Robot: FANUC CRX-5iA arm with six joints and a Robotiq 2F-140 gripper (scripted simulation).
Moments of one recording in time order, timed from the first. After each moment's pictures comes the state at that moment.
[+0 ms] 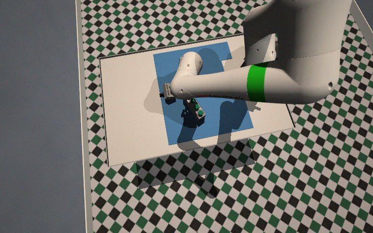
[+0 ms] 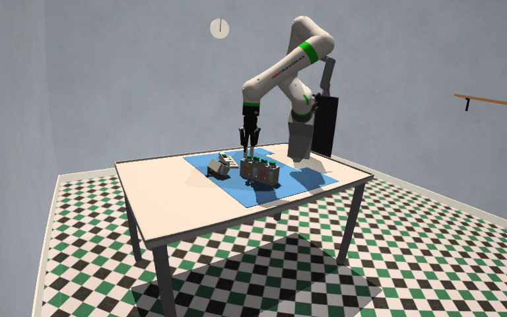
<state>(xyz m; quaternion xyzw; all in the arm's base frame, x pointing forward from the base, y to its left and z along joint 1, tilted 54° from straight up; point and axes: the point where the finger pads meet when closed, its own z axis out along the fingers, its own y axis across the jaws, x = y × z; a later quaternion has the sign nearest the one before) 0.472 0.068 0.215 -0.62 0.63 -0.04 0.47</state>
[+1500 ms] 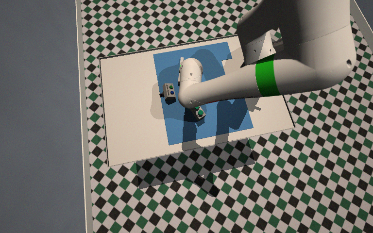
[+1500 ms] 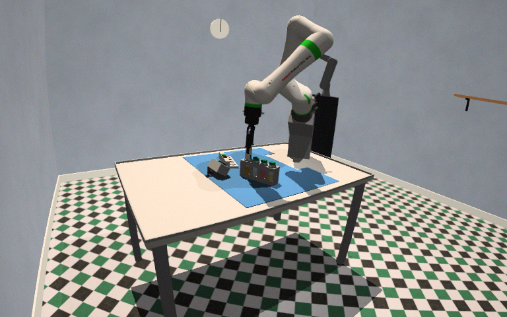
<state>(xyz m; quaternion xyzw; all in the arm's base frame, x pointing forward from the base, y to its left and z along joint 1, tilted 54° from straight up) 0.472 0.069 0.216 -0.83 0.35 -0.23 0.38</state>
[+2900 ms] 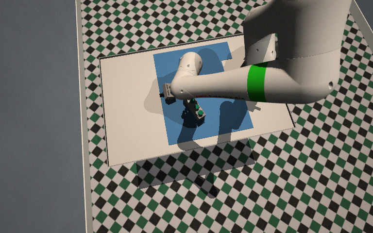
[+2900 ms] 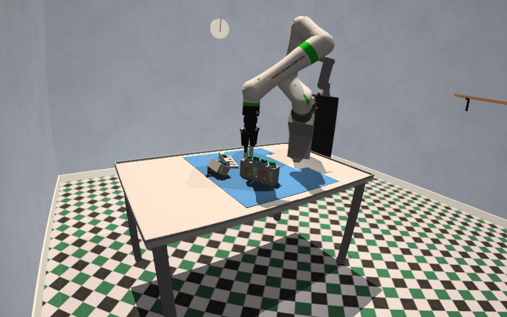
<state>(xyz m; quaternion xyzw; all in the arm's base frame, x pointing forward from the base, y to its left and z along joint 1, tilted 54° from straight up) 0.473 0.068 0.215 -0.68 0.57 -0.08 0.46</state>
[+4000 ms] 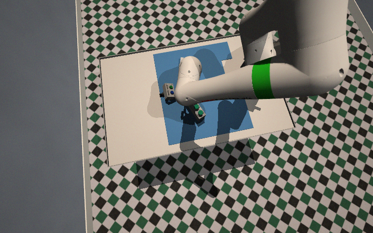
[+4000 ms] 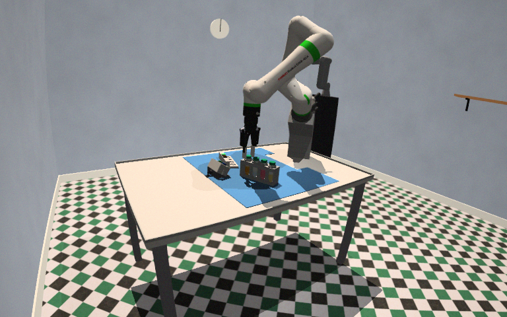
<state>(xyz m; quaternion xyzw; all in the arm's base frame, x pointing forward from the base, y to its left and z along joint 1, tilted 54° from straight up) 0.473 0.069 0.216 -0.66 0.60 -0.08 0.44</state>
